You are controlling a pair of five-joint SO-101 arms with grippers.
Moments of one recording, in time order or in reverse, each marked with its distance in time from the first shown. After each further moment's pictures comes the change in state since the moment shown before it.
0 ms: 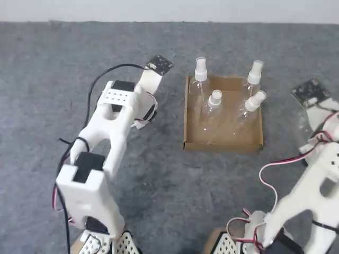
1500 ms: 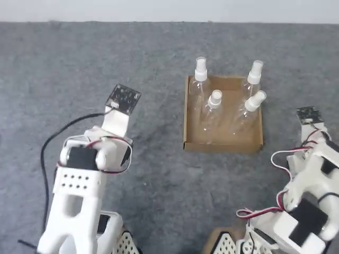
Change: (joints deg) left arm -4.0 -69.6 47.3 9.0 8.4; right arm 1.0 22.3 19.1 -31.9 -15.0
